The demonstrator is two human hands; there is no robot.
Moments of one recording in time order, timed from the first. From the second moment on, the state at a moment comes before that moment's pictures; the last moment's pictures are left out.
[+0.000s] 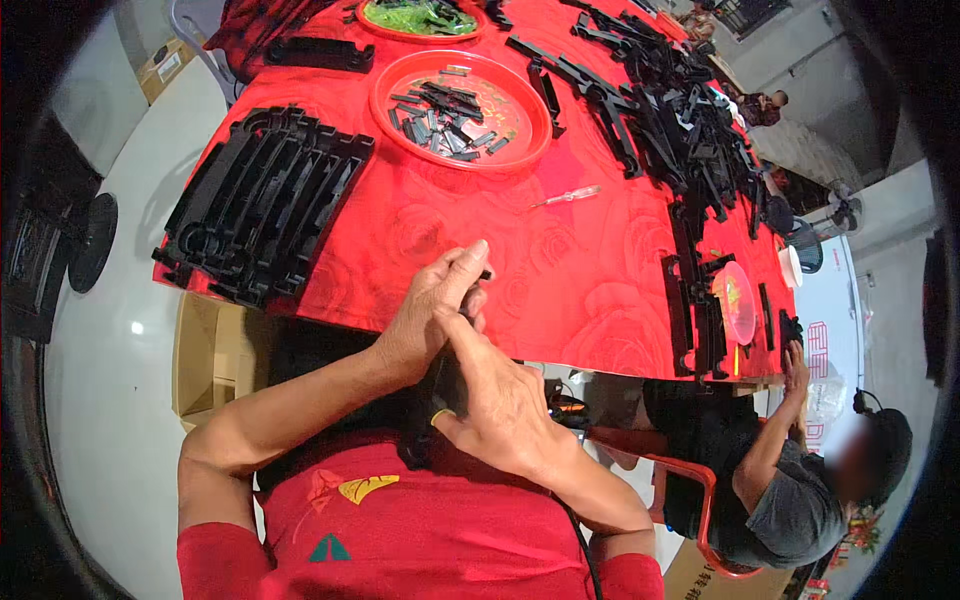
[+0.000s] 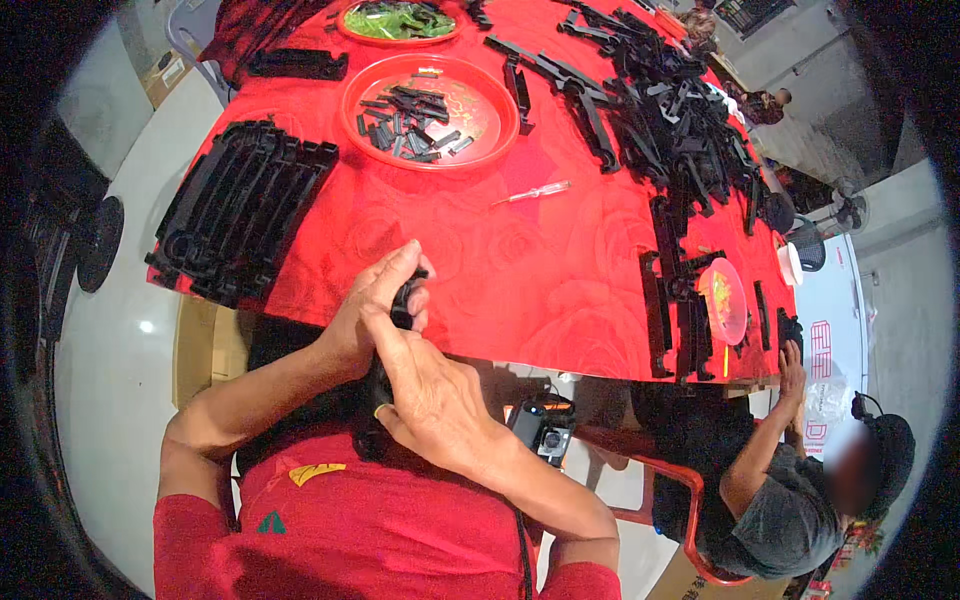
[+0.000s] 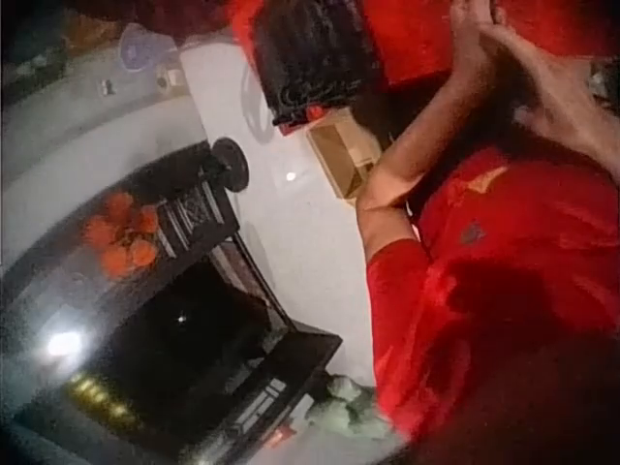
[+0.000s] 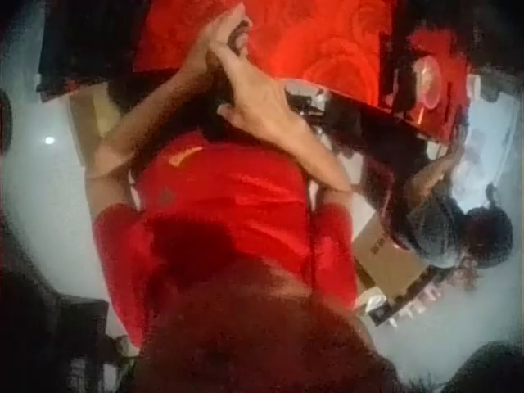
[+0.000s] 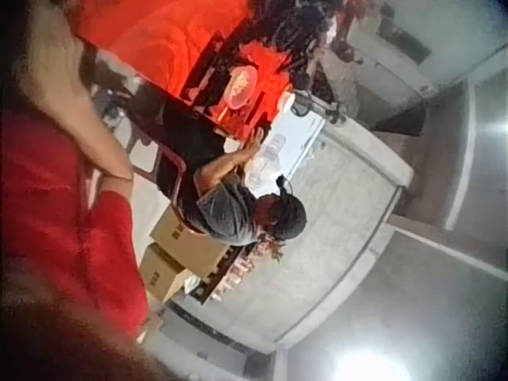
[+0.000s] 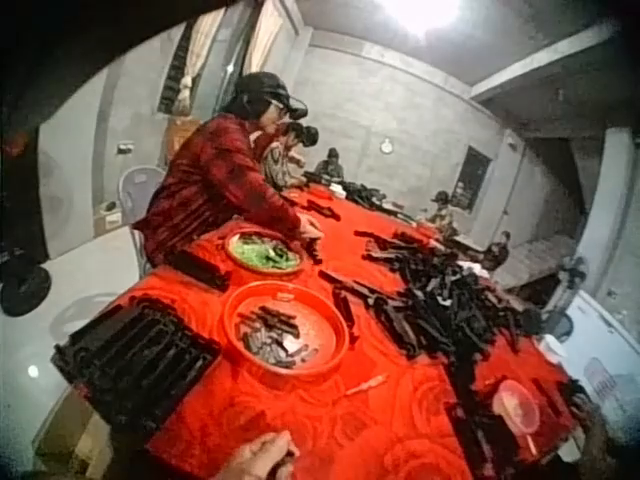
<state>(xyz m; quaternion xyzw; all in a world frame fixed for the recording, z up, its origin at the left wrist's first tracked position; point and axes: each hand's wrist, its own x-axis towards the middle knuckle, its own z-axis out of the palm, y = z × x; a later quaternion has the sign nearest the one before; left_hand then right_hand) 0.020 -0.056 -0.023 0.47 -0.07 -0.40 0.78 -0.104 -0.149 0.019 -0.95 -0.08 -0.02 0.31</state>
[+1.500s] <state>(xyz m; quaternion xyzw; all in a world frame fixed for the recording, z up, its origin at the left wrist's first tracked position) -0.009 -0.057 -0.028 0.55 -0.14 -0.32 0.76 -0.123 -0.148 0.019 -0.95 -0.11 -0.07 0.28</state>
